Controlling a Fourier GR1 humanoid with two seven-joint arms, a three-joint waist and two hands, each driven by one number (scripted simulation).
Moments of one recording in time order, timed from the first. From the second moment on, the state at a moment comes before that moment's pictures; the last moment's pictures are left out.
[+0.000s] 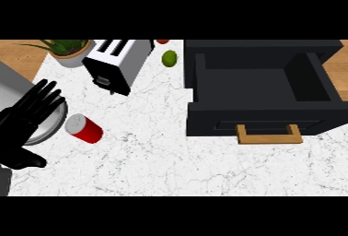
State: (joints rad) left arm -0.14 0.37 0.28 -1.48 0.58 -0.50 0.31; right arm 0.43 -0.11 -0.56 -2.15 -0.42 0.38 0.09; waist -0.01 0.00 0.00
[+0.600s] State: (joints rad) left arm -0.19 0.34 0.29 -1.18 0.36 -0.52 0.03; right arm 0.43 -0.08 -0.62 -2.14 -0.43 0.46 0.09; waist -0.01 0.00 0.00
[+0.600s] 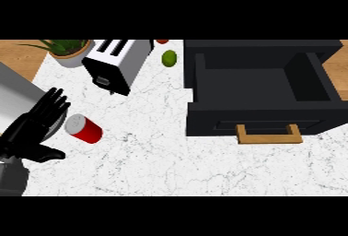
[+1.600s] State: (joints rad) left arm -0.39 0.40 0.29 -0.49 0.10 -0.56 -0.44; right arm 0.40 -0.08 -0.71 -2.16 -0.49 0.51 0.16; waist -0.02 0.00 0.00
